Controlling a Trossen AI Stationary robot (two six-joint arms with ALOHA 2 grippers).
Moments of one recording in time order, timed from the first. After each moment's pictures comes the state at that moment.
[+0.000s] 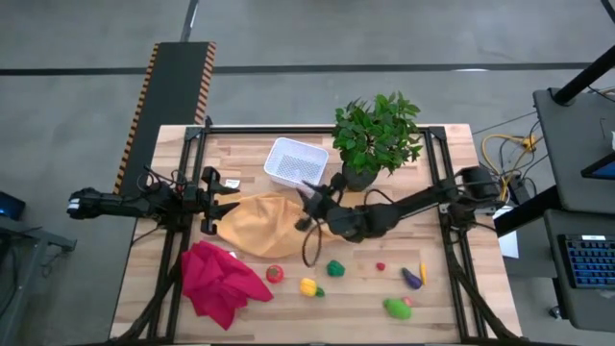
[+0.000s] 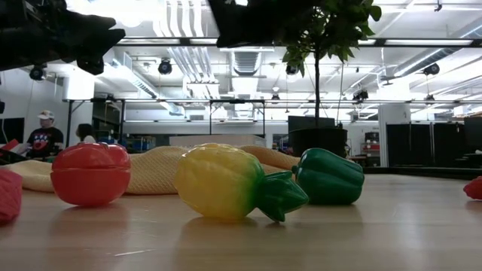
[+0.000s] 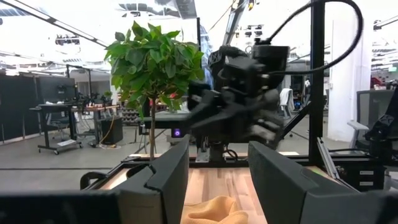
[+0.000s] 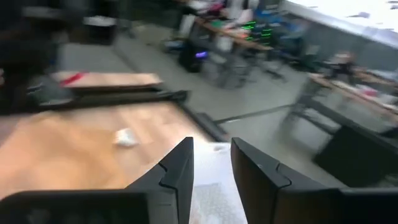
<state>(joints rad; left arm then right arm) -0.06 0.17 0.01 0.38 -0.11 0.06 0.24 1.80 1.19 0.36 0.96 -0.10</state>
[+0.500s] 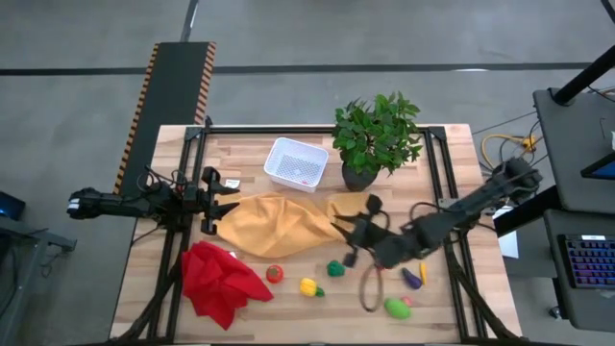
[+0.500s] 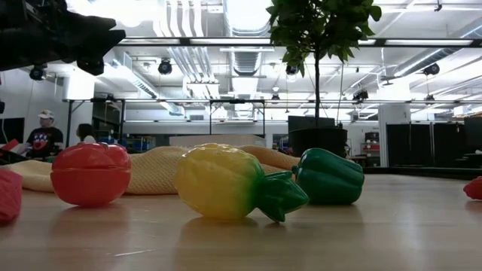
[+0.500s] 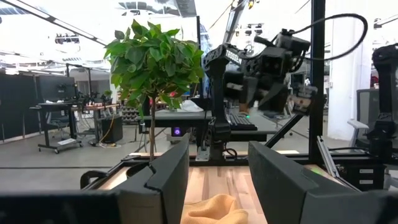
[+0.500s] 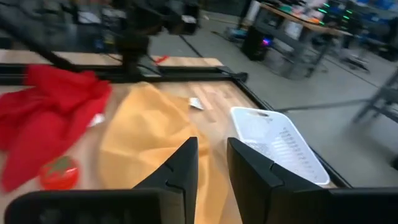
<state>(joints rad) -0.06 0.17 0.01 0.38 -0.11 0.06 0.53 1.44 1.02 -0.05 0.93 0.18</state>
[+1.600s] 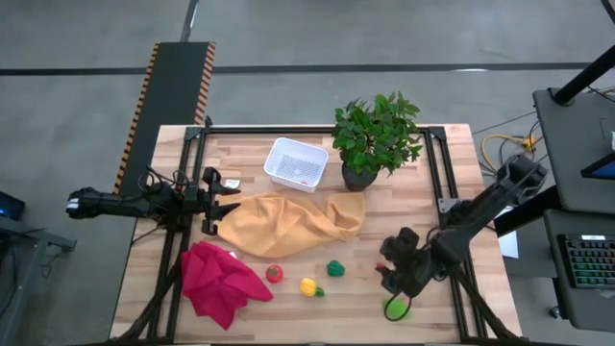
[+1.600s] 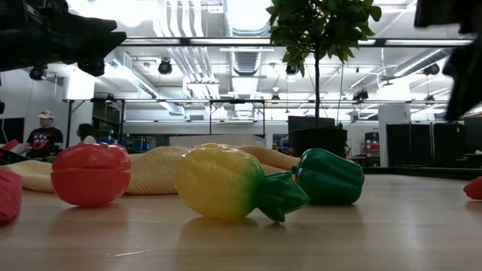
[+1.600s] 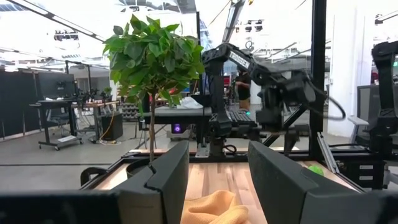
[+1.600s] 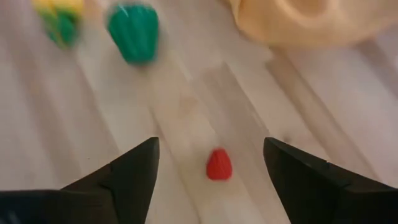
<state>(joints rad) -0.06 0.19 0.01 0.38 -0.11 0.06 0.74 1.43 0.87 -0.70 0.42 1.19</state>
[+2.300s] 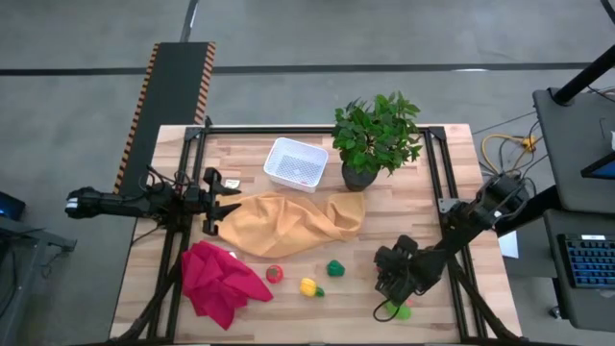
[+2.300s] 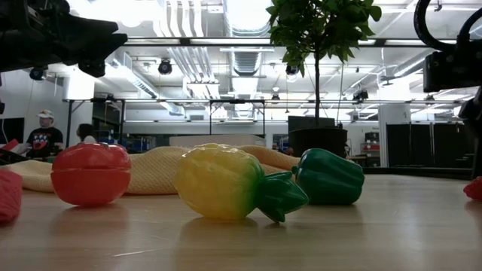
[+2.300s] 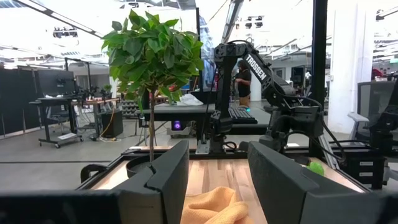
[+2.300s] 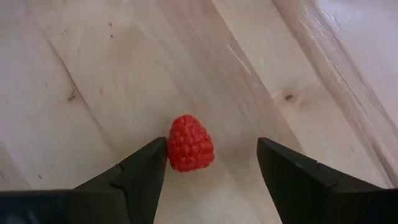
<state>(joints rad) -0.06 0.20 0.01 0.38 -0.11 0.06 0.74 1.70 0.87 -0.70 0.36 1.28</state>
